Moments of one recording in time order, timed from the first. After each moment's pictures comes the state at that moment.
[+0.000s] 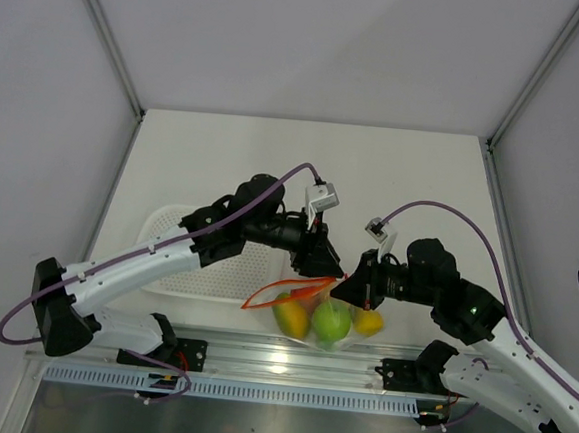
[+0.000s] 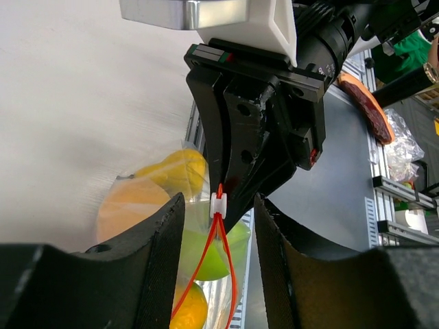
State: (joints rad) left arm -0.95 1.26 1.16 -0.25 0.61 -0.32; right arm 0.84 0.69 0.79 -0.51 -0.41 0.60
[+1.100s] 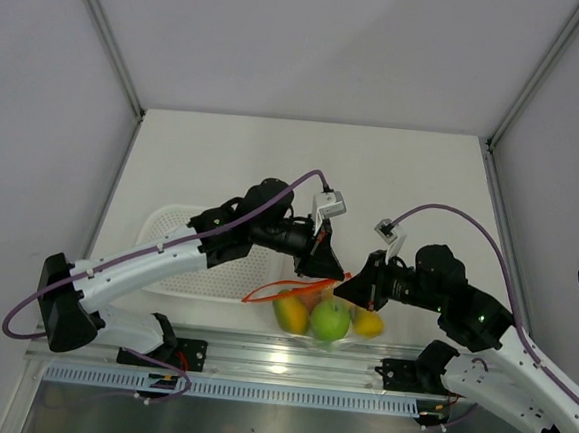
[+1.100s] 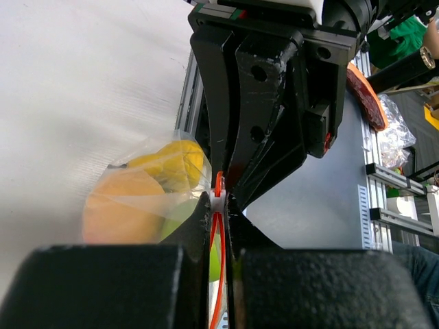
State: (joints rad) left arm -0.98 1.30 1.17 -0.27 0.63 -0.32; right arm 0.84 0.64 0.78 -0.51 -0.36 0.65
